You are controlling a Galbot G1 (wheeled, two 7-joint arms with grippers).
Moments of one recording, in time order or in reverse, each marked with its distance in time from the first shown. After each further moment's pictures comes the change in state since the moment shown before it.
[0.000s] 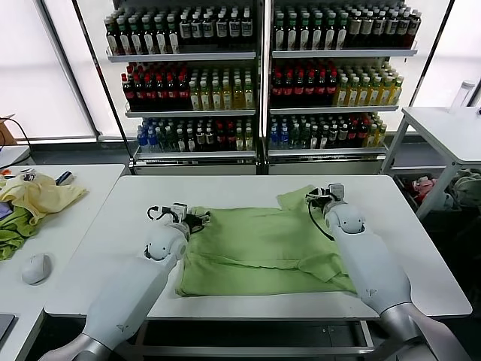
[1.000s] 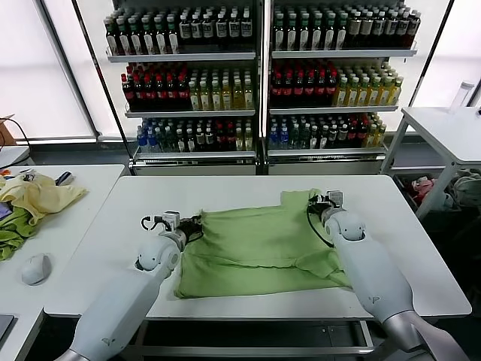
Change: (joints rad) left arm 0.089 0.060 -0.035 -0.113 -0.122 -0.050 0.043; right arm -0.067 -0.038 0.014 0.113 0.064 0.006 -0.042
